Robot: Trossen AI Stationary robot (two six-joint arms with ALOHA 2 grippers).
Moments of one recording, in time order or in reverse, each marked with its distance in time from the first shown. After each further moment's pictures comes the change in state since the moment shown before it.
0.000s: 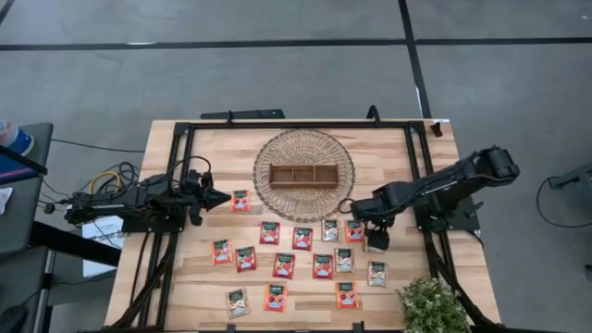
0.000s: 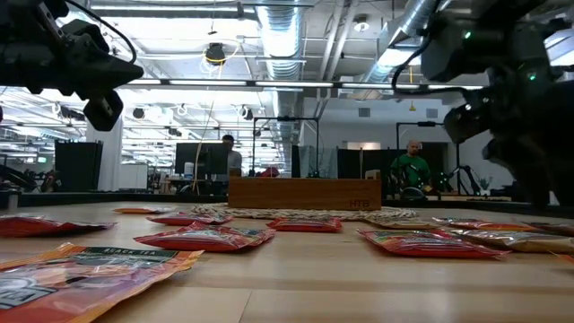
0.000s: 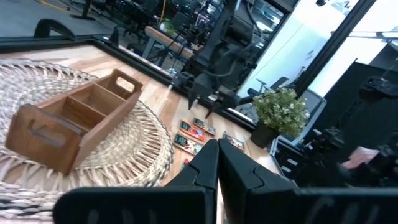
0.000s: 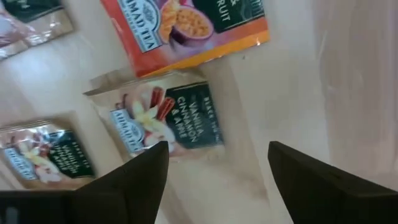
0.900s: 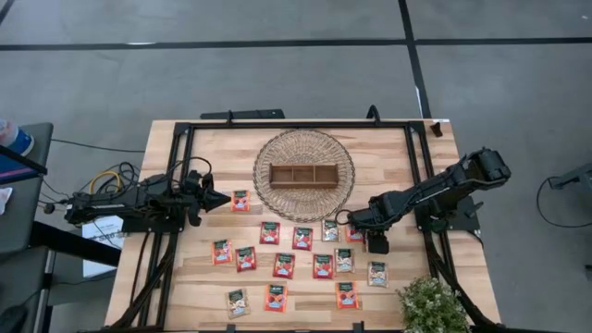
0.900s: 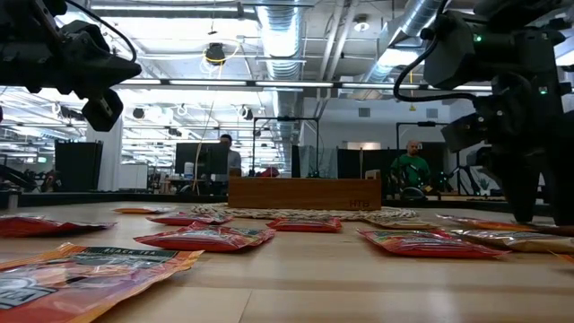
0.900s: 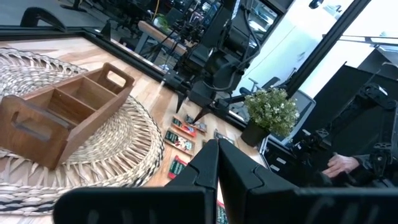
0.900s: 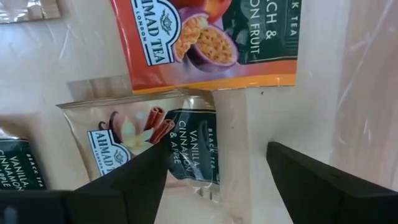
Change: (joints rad) left arm 0.000 0.000 -0.001 0.003 0.031 -0.032; right arm 0.074 0.116 -0.024 0.112 0.121 -0.113
